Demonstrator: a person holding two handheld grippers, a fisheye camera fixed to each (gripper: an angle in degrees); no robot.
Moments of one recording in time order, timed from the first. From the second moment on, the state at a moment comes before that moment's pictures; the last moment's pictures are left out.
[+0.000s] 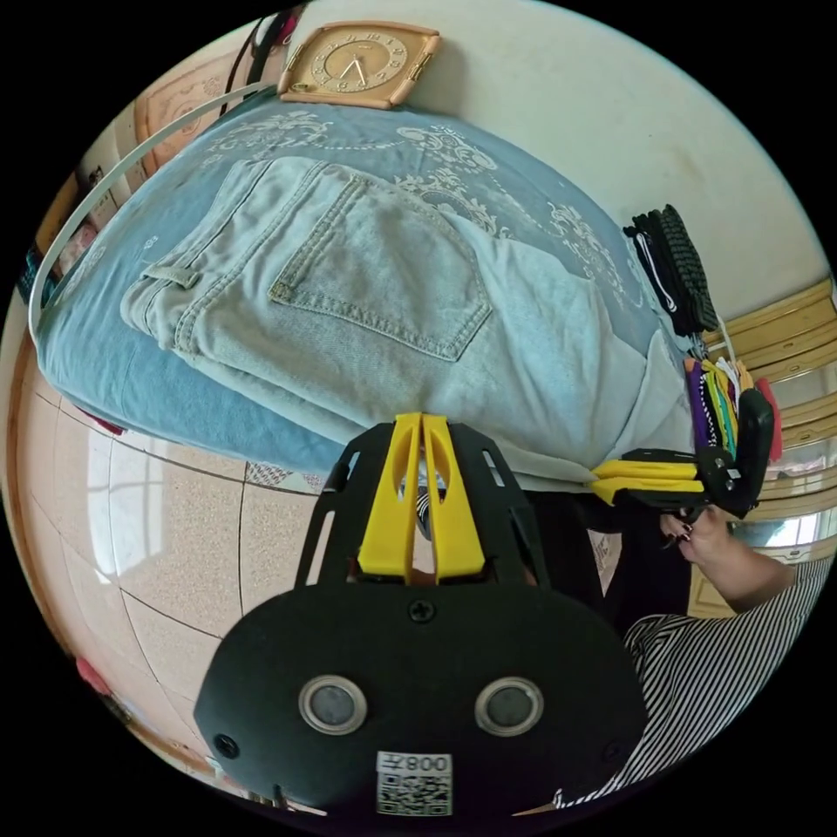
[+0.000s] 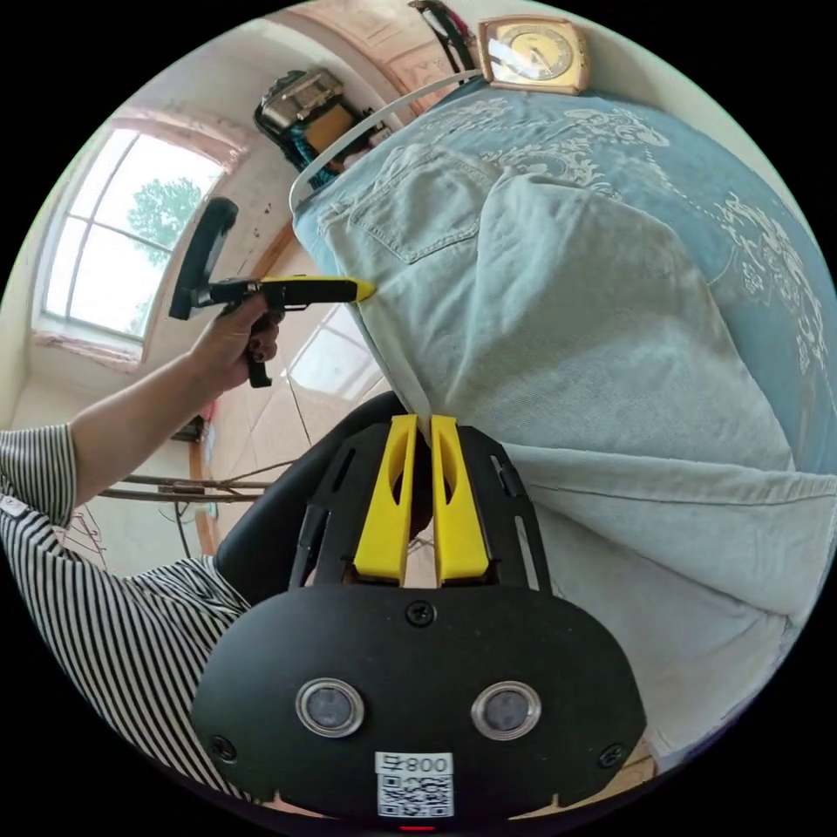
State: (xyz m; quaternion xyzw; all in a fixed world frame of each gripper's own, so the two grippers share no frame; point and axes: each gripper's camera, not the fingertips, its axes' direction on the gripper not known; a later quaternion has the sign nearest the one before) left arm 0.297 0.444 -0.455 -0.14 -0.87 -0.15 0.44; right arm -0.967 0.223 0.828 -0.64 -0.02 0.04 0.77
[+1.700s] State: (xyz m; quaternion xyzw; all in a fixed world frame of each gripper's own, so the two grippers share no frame) left arm -0.003 0.357 -0.181 -0.46 -0.73 -0.08 0.50; right arm -0.573 0.363 0.732 -0.56 0.33 0.23 0.72
